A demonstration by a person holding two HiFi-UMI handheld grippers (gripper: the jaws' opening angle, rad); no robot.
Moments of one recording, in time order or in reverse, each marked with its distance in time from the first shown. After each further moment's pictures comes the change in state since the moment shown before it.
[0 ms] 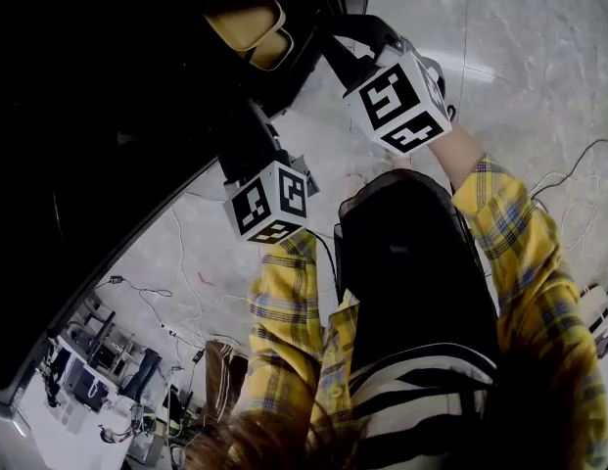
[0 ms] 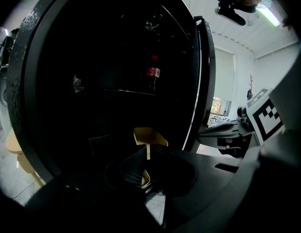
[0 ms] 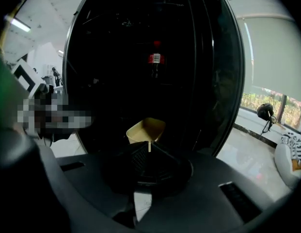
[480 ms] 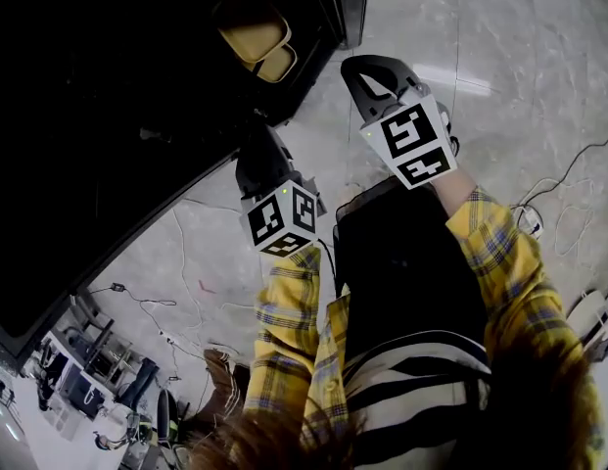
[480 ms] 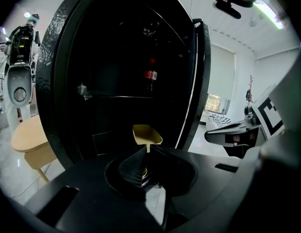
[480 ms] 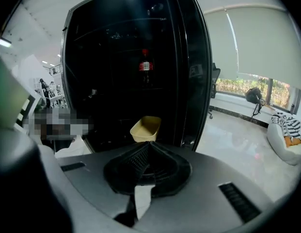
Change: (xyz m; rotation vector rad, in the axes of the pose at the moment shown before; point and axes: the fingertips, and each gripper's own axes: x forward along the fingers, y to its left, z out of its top) left arm -0.033 -0.003 -0.007 -0.020 0.057 -0.008; right arm -0.047 0.011 -0.010 0.166 0.047 -0.061
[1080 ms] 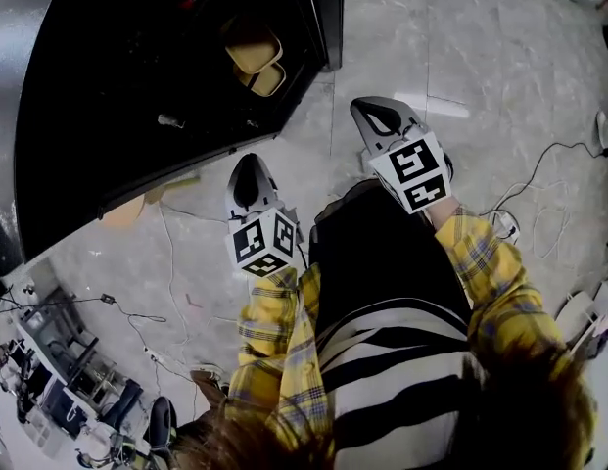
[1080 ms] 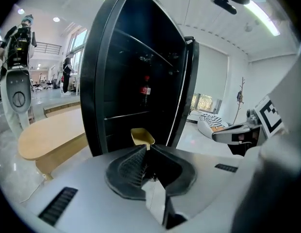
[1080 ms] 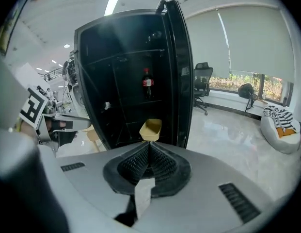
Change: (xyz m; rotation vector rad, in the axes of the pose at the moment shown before) left arm -0.079 0.002 0.022 0.022 0.031 -0.077; right arm -0.093 0.021 0.003 0.066 0.014 -0.032
